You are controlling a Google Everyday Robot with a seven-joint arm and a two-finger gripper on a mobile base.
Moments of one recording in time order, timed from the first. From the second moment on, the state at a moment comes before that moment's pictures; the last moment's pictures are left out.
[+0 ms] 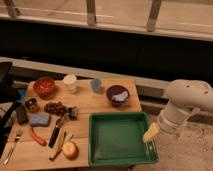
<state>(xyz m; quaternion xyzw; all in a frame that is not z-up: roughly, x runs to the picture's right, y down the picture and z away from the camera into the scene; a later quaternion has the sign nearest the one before) 0.243 0.217 0.602 -0.34 0.26 0.65 0.62</state>
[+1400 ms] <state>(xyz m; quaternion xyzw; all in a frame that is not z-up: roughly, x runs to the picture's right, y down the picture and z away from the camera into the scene) 0.228 0.204 0.608 -0.33 0.26 0.65 0.63</state>
